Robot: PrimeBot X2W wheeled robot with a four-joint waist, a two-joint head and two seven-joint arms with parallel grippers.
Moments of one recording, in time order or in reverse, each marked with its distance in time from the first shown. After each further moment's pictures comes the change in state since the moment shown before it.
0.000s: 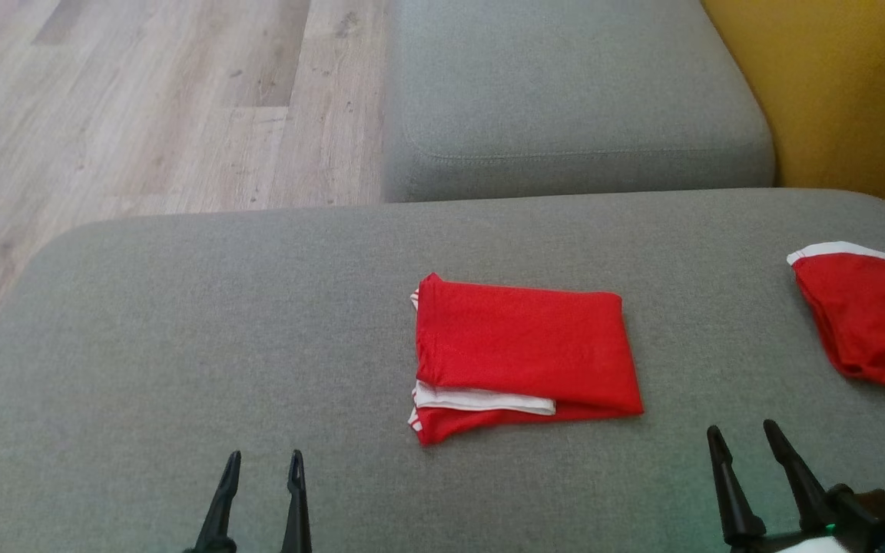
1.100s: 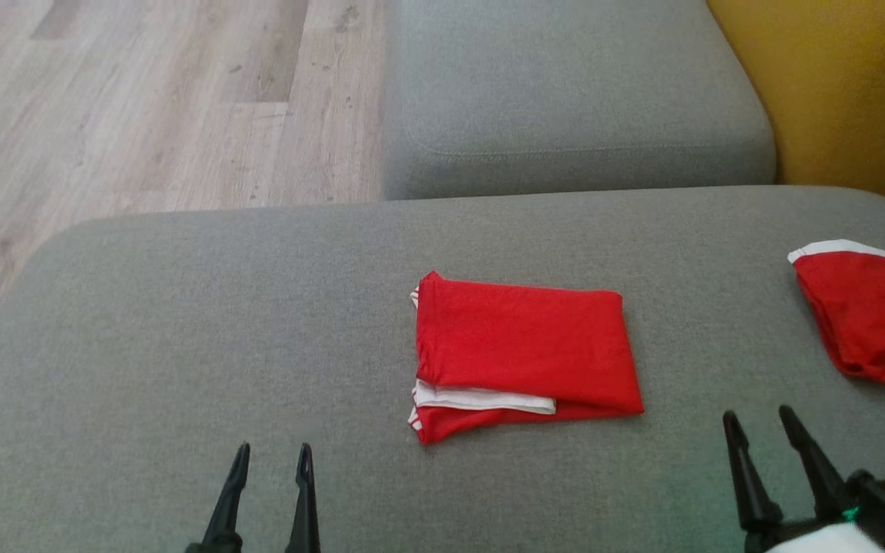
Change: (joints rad) left arm -0.017 0.000 -0.020 -0.009 -0.016 -0.008 0.000; right arm -0.031 -0.059 0.018 -0.001 0.084 0.000 0.000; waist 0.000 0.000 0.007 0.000
